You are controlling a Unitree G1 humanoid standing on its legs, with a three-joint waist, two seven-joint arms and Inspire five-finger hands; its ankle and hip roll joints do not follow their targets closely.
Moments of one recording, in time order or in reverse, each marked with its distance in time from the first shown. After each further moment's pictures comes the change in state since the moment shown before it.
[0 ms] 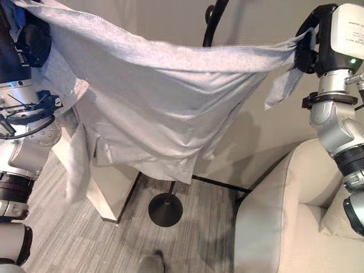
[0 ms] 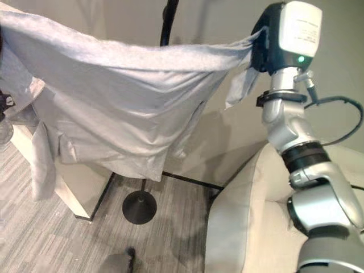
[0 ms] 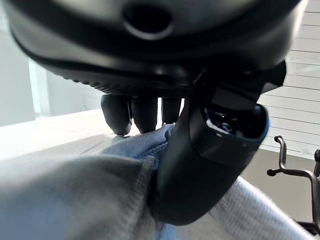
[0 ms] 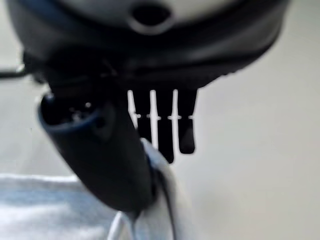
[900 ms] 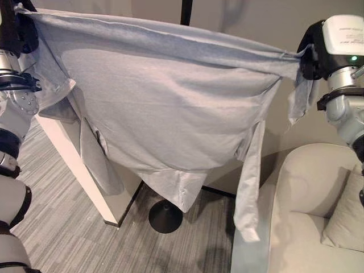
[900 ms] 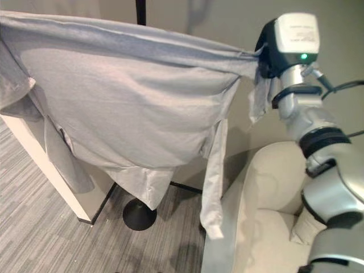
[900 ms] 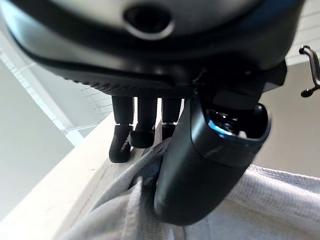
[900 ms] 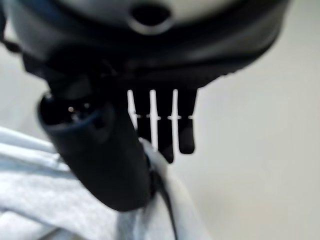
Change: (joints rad) left arm -0.557 -0.030 -0.514 0.730 -0.107 0.038 -0.225; right arm -0.274 -0.025 0.503 0.411 0.144 -0.163 0.132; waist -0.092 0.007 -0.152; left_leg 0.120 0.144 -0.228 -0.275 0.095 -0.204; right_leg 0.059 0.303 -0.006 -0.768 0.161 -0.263
